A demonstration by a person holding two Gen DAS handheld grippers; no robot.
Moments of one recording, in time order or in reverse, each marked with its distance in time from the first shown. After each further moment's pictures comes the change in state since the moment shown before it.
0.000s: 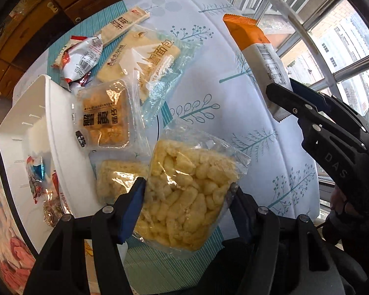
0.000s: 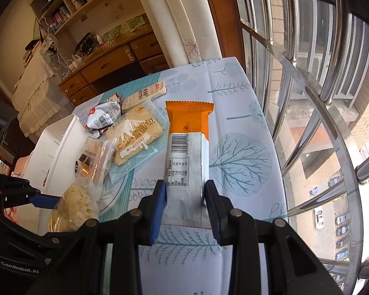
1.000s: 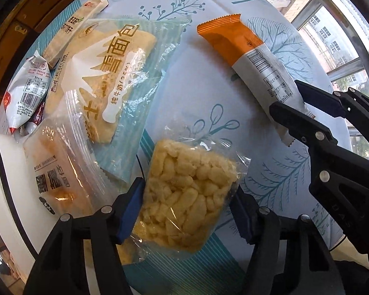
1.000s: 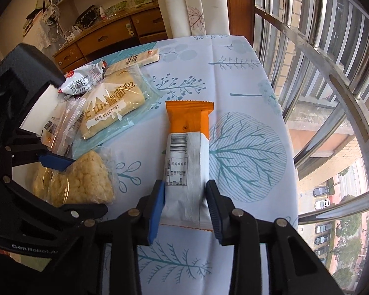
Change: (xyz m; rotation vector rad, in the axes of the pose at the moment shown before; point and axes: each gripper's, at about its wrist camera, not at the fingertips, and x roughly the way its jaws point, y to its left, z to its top) left arm 0.096 -0.046 0.071 0.153 0.074 0.063; right arm 0.072 -0.013 -0.016 -0.117 0.109 -0.071
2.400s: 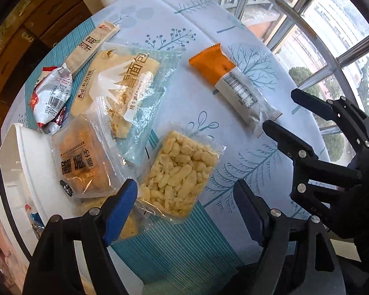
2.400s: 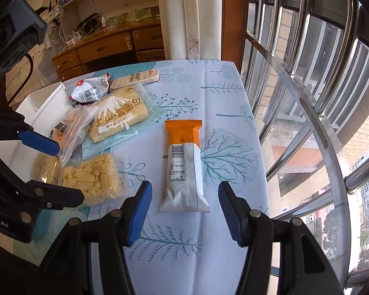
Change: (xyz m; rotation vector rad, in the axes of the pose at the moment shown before) left arm -0.056 0.019 -0.027 0.015 -0.110 -0.014; right arm -0.045 0.013 -0.013 -0.055 -0.101 -0.087
